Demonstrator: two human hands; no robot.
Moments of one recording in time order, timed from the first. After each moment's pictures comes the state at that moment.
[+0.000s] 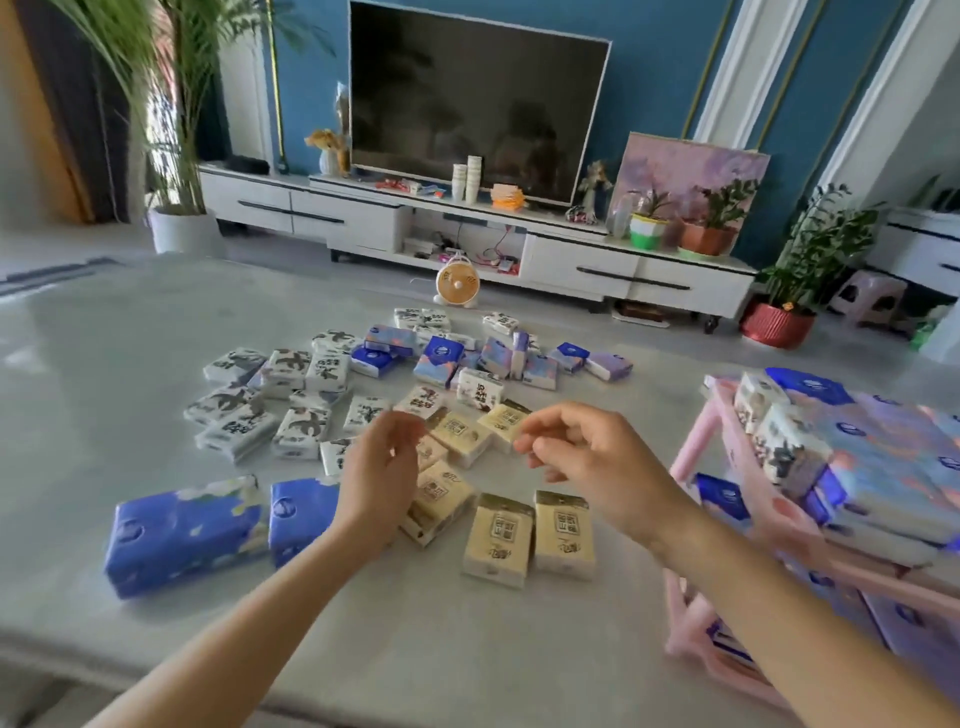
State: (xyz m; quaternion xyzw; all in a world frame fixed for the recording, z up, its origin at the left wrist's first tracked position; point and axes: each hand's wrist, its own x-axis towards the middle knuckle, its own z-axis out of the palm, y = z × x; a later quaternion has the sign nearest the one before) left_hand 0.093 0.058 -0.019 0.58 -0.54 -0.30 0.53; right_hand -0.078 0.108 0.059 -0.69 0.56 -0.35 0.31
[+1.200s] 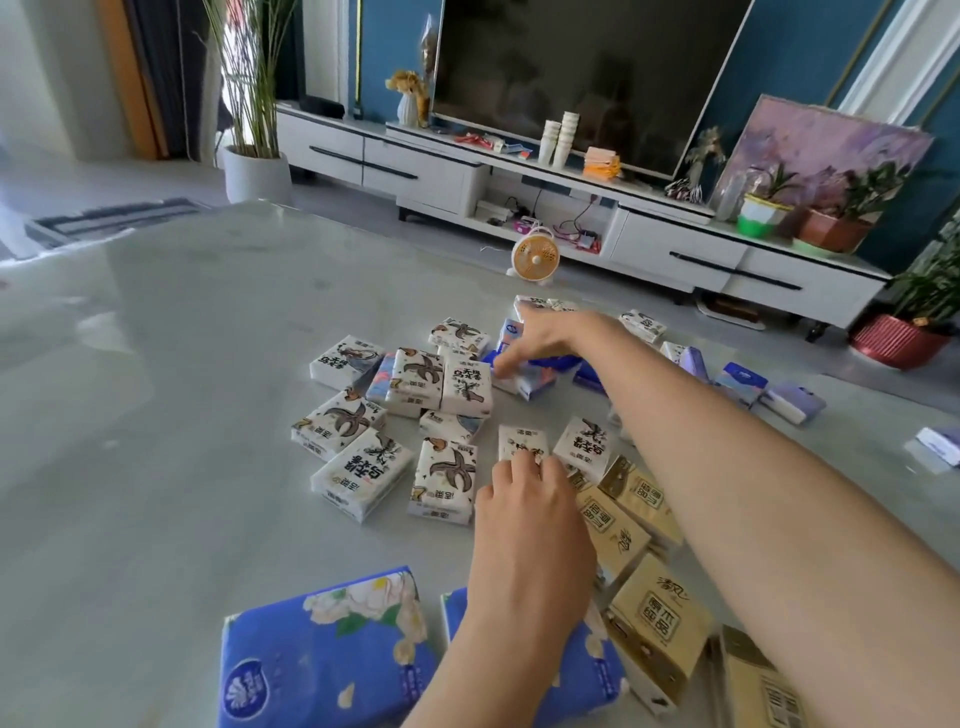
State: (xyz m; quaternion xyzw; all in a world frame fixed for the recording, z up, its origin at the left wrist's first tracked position) left_hand 0.141 -0.008 -0.054 0.63 -0.70 -0.10 0.33; right_hand 0.091 -0.219 0.012 -0.76 0.63 0.06 0.15
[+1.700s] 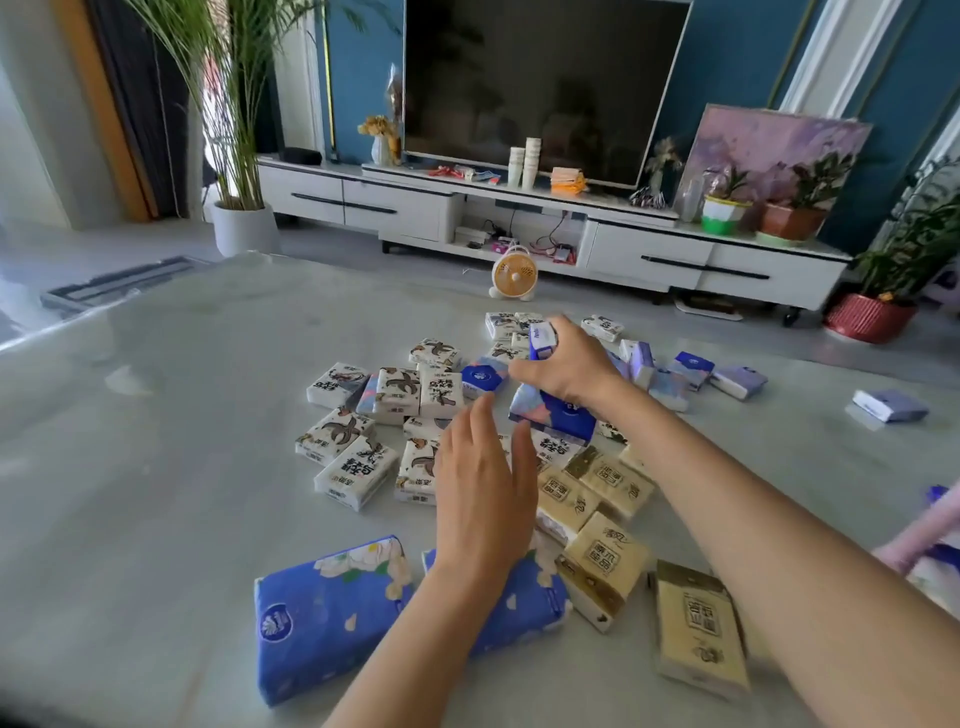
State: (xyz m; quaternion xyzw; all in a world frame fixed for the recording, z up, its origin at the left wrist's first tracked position) left_hand 0.146 0.004 -0.039 0.59 -0.64 -0.14 0.47; right_hand 0.046 -0.106 0.028 -0.70 0.61 -0.29 0.23
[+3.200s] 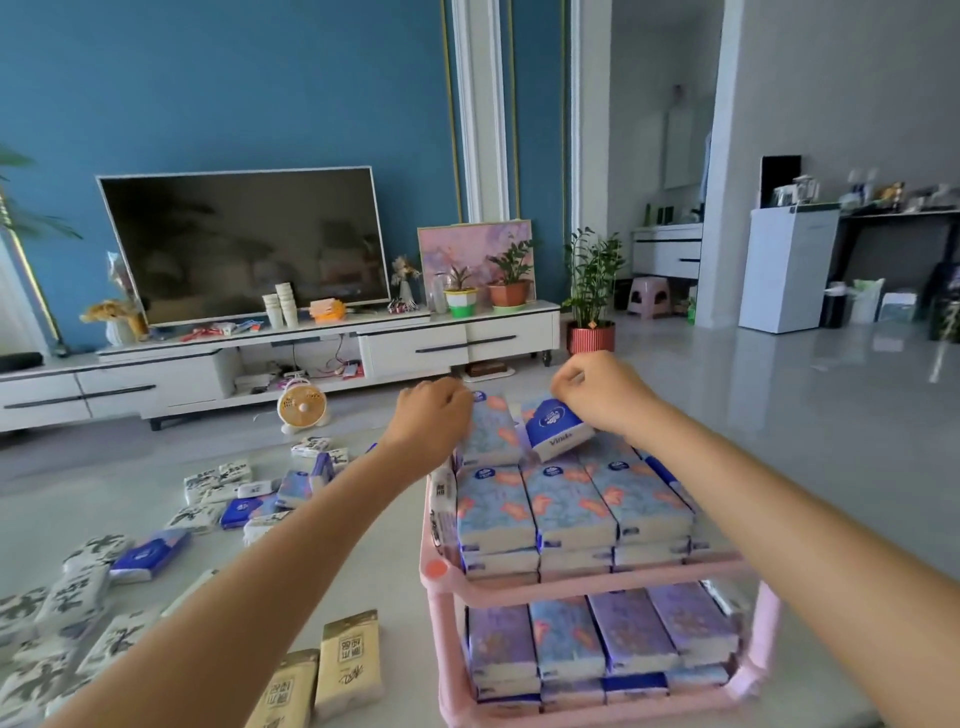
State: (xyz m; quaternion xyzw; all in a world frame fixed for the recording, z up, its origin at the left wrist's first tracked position) left_hand -0.153 0.058 0.137 0.42 -0.83 -0.20 0.31; right_hand -0.307 0.134 0.156 -0.53 0.76 -0.37 0.06
